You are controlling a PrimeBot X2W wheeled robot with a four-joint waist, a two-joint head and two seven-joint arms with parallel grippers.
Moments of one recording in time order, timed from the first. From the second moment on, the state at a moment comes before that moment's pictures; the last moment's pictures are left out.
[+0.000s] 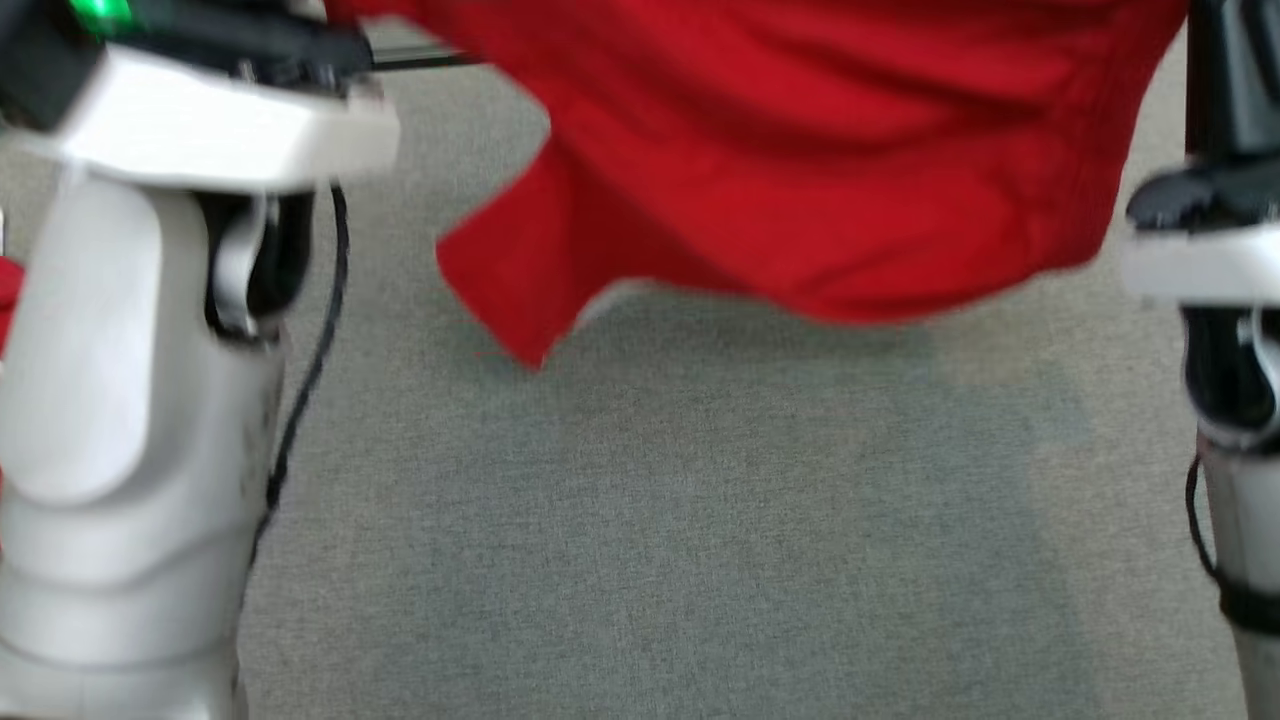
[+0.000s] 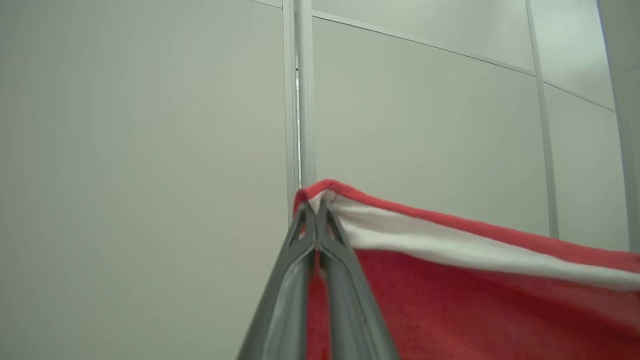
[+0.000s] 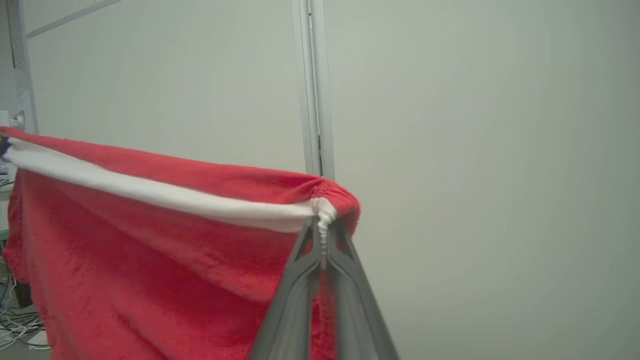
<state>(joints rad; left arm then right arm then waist) -0.85 0.14 -0.18 0.06 -0.33 -0.04 -0.16 -0.62 -0.23 0.11 -0.05 0.40 0.13 -0.03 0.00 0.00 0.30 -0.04</state>
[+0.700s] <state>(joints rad) -1.21 0.06 -0.19 0.95 -0.34 -0.10 -0.26 -1.19 -0.11 0.41 0.85 0.46 0.13 -0.26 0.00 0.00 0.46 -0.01</state>
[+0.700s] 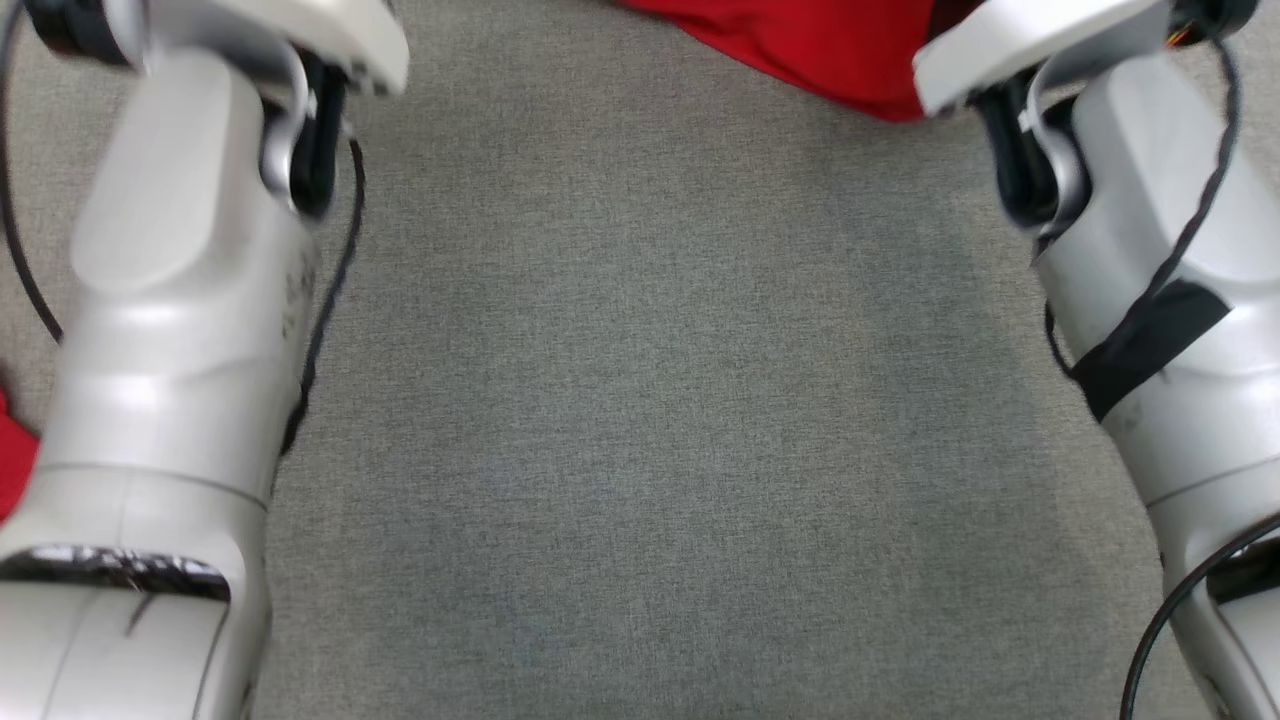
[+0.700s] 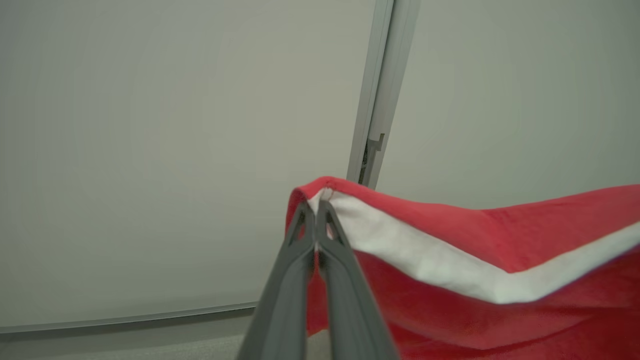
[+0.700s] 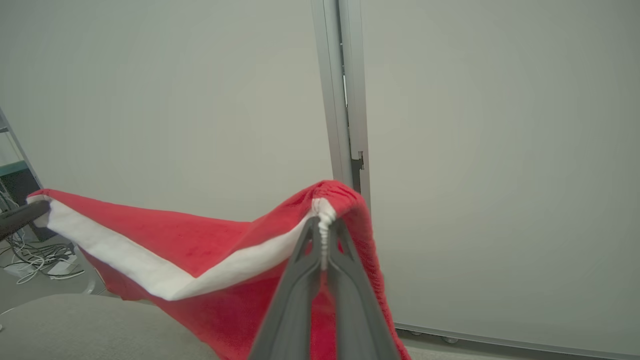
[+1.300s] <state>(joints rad) -0.61 0.05 -0.08 0.73 -0.38 -0.13 -0.26 -0.57 -0.16 0.44 0.46 0.50 0.13 -0.26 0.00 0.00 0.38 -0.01</state>
